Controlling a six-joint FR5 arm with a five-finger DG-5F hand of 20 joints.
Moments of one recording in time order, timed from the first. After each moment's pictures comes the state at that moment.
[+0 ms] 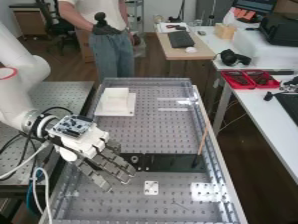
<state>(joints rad) 1.46 -1.92 -2.28 -2.14 -1.28 -0.76</state>
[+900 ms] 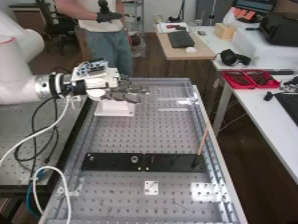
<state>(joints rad) 1.61 -1.72 -2.28 -2.27 -1.66 -0.69</state>
